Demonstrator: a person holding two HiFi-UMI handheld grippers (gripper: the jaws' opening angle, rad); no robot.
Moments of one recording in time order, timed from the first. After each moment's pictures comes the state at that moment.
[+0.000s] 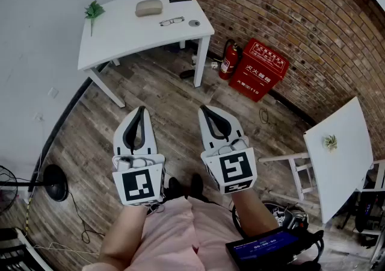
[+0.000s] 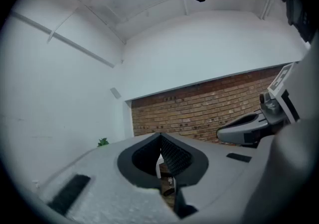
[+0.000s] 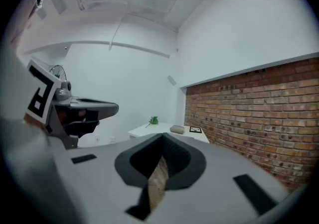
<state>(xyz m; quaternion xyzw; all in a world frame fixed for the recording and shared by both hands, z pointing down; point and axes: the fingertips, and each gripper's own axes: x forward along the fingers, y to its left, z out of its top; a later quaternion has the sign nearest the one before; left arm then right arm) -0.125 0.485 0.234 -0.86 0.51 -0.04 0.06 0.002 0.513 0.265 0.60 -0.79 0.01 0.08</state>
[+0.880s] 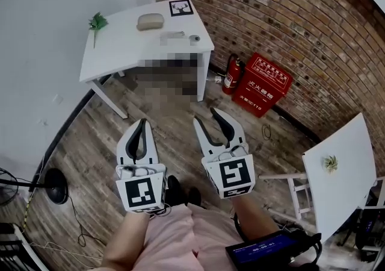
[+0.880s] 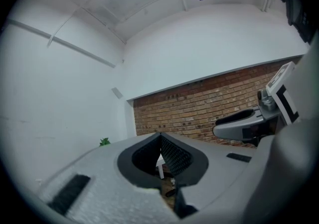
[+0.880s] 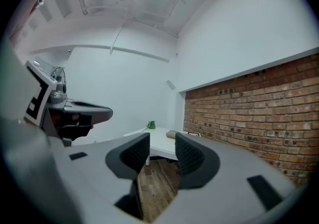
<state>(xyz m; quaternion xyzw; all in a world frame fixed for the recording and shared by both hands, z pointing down) -0.083 0.467 0.242 -0.84 0.54 -0.04 0.08 0.056 0.482 0.259 0.59 -0.80 -0.02 0.06</state>
